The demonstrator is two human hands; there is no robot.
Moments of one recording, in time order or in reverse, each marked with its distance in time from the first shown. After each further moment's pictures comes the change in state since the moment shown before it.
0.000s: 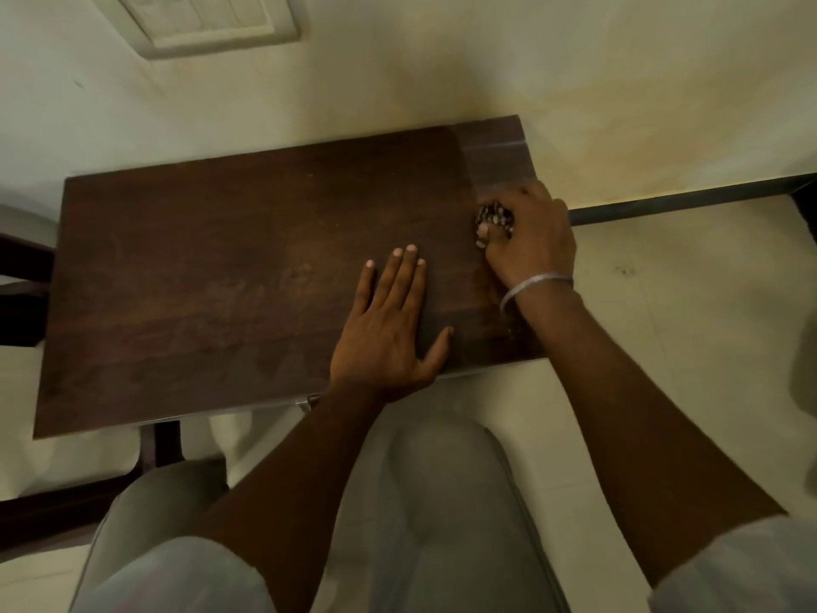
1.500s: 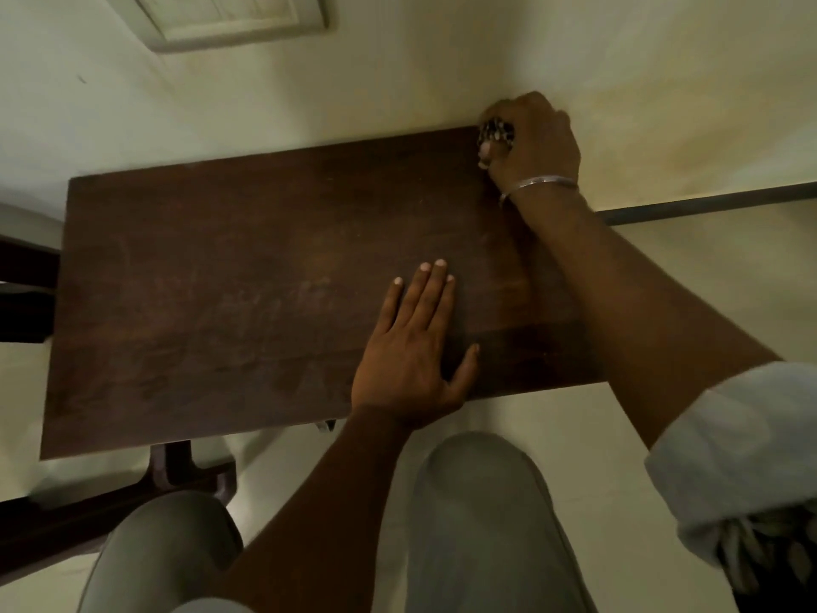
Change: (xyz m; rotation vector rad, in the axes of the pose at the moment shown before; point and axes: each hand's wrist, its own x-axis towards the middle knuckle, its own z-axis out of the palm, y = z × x) left_hand 0.005 -0.001 0.000 -0.112 -0.041 -0.023; right_hand 0.113 -0.030 0.024 0.012 -0.017 -0.120
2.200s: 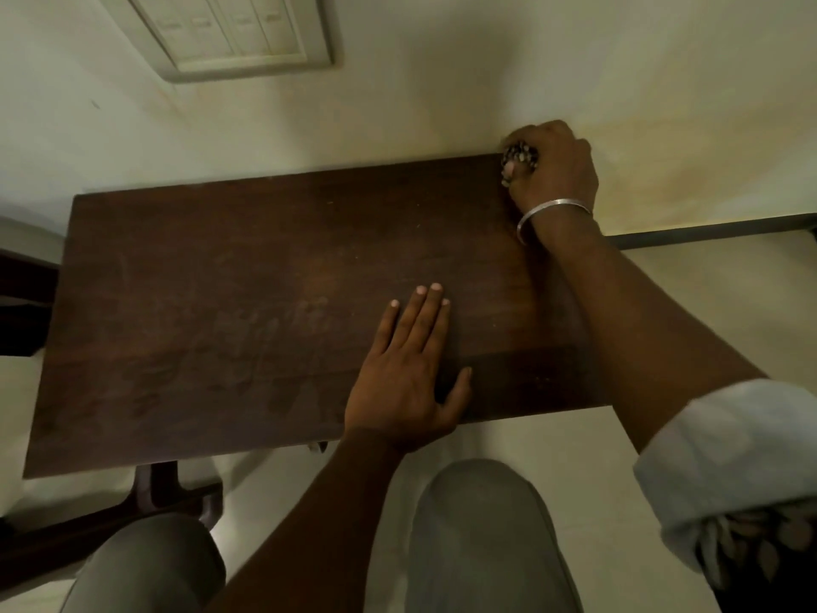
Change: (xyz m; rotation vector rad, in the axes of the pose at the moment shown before) left_hand 0.000 0.001 0.000 -0.023 0.012 0.007; right_hand 0.009 0.029 -0.004 -0.008 0.089 0.058
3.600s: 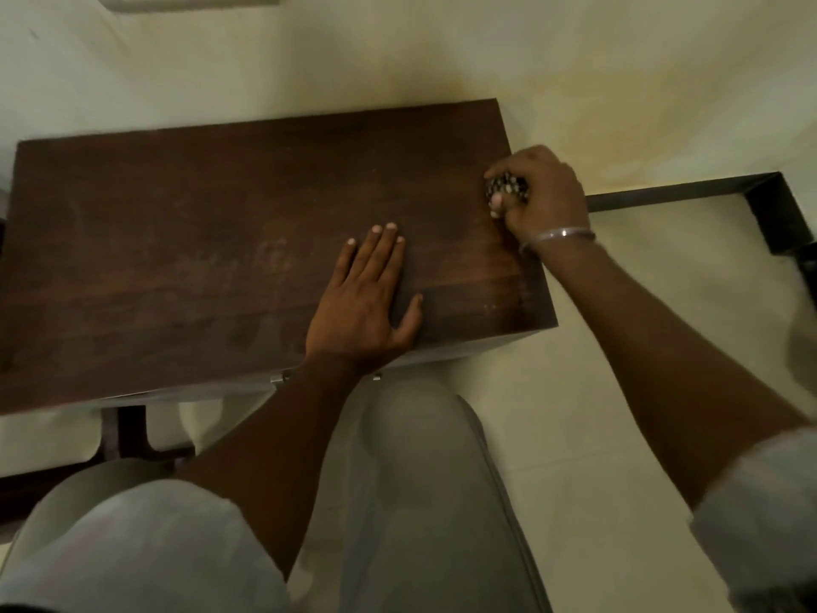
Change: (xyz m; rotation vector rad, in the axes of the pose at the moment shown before) left_hand 0.003 -0.006 0.010 0.035 0.129 0.023; right_hand -0.094 0.045 -0.043 0.059 -0.119 -0.123
